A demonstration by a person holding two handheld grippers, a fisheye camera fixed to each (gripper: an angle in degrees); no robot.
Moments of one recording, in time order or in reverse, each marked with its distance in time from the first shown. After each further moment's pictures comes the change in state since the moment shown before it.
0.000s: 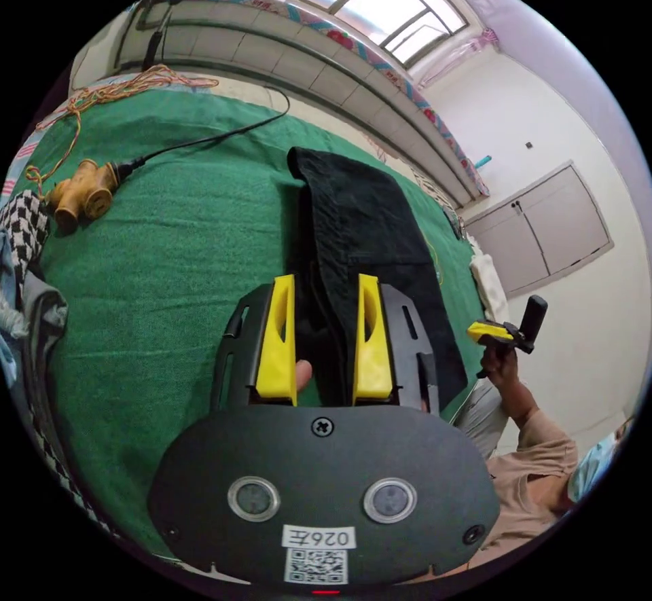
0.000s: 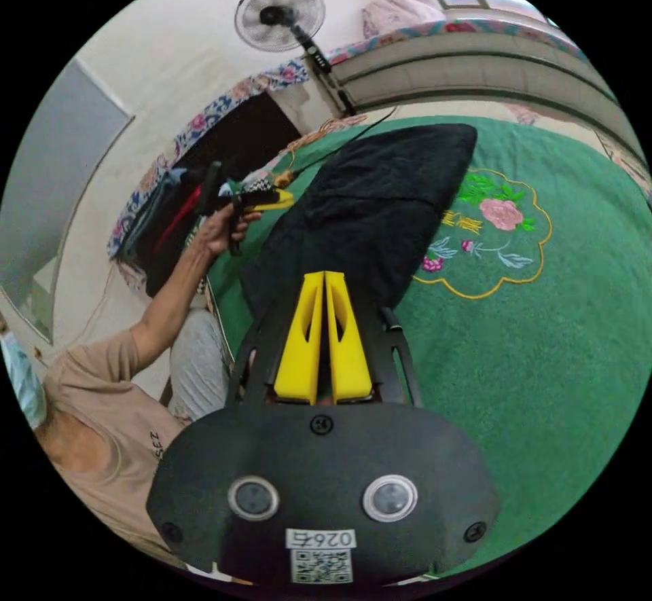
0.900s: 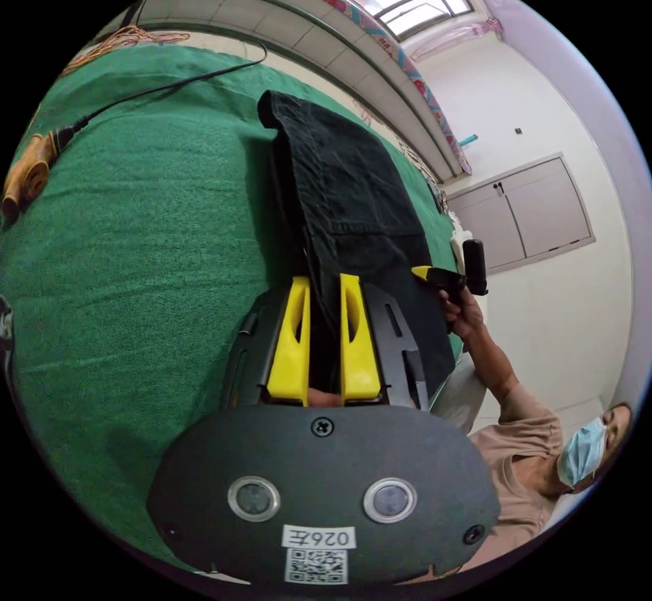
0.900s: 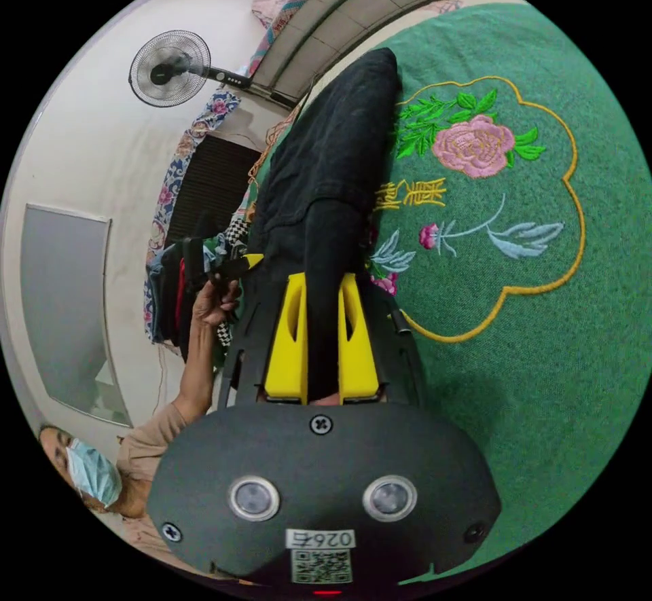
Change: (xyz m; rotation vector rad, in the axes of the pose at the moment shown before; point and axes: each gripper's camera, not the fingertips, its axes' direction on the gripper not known) left arm -0.048 -0.059 0.048 -0.148 0.175 0.048; right arm 0.063 -0.124 -0.119 -0.102 -0.217 0.343
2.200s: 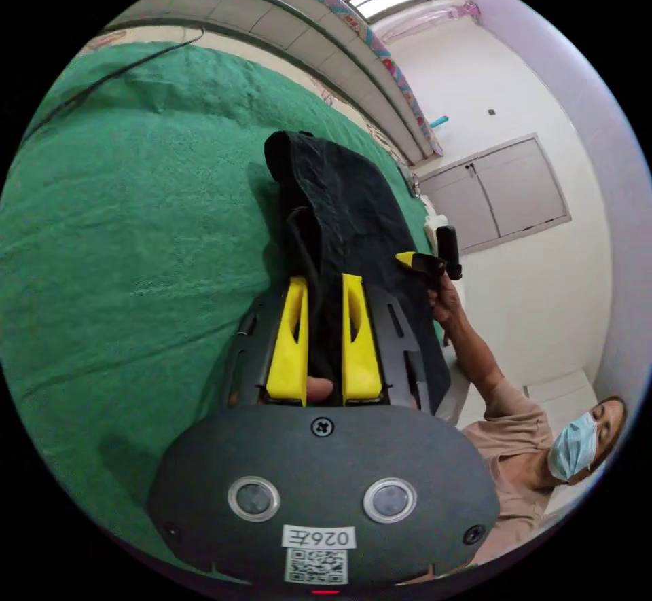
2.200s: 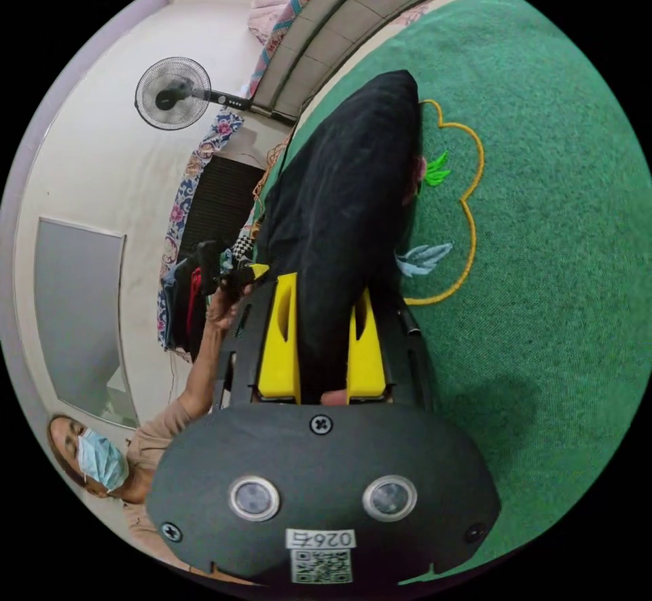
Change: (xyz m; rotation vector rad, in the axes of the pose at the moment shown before) left arm -0.151 0.042 0.311 -0.053 0.254 0.068; right arm -0.086 0.147 -0.046 0.064 -0.002 0.010
